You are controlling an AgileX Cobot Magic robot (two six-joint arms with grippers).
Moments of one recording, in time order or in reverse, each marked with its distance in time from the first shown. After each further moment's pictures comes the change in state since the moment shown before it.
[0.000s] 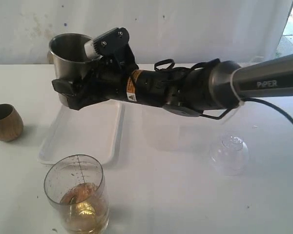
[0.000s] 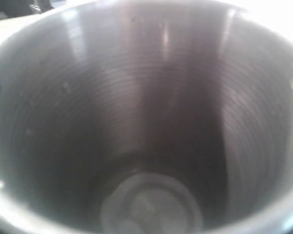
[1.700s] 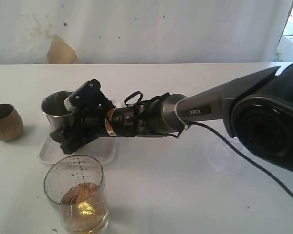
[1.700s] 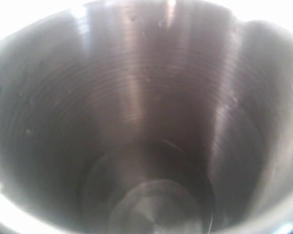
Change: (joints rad) left arm 0.000 0.000 0.000 0.000 0.000 0.000; right arm 0.058 0.310 -0.200 -0.183 0.104 0.064
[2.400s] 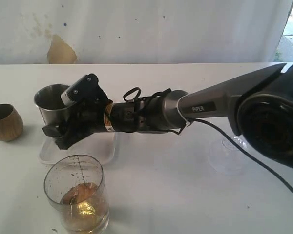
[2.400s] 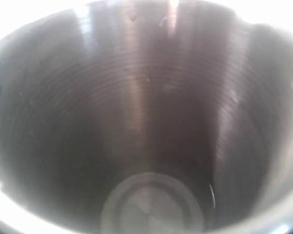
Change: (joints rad) left arm 0.000 0.000 0.000 0.000 0.000 0.000; right arm 0.000 -0.027 0.000 -0.004 -0.071 -0.010
